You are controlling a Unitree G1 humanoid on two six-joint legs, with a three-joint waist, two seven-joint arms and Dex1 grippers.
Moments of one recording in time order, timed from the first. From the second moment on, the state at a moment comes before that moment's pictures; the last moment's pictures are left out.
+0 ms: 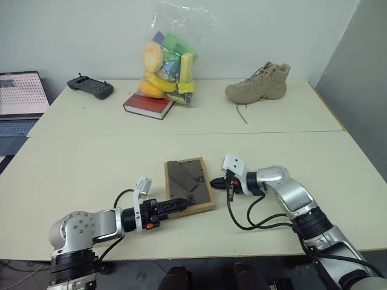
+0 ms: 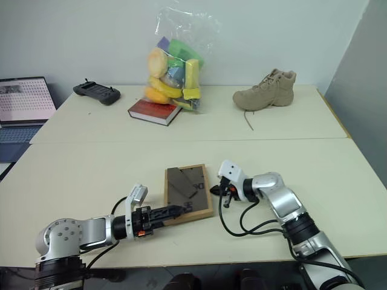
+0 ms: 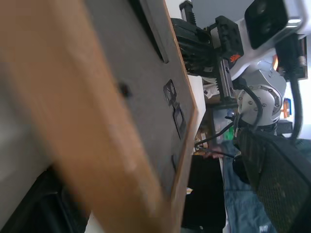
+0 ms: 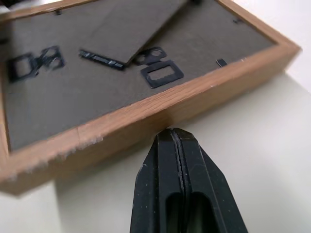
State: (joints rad) left arm -0.22 0.39 0.35 -0.06 -1.01 1.56 -0.64; right arm -0.58 -0.34 0.37 0.12 0.09 0.50 0.97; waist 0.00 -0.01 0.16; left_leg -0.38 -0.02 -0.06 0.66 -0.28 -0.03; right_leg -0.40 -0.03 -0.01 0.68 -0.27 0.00
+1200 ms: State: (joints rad) left arm -0.44 0.52 0.24 -0.15 -1.02 1.36 -0.65; right arm -0.92 -0.34 0.06 0.09 0.48 0.85 0.96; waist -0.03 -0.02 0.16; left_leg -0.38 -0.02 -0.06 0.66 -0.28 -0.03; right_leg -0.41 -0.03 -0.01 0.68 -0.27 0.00
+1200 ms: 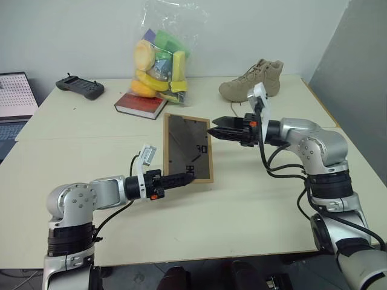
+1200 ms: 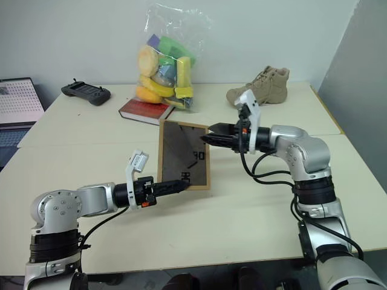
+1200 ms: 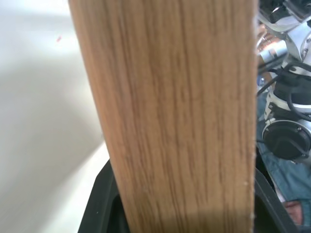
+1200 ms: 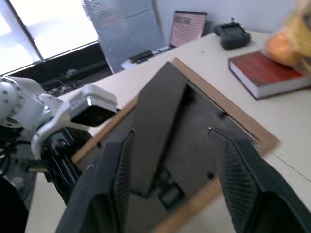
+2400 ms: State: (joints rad) left arm -0.52 0.56 0.36 0.08 -1.34 1.61 -0.49; right arm -0.70 -0.62 0.14 0.10 0.18 0.12 1.02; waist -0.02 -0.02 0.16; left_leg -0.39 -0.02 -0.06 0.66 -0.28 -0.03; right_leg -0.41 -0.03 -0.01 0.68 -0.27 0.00
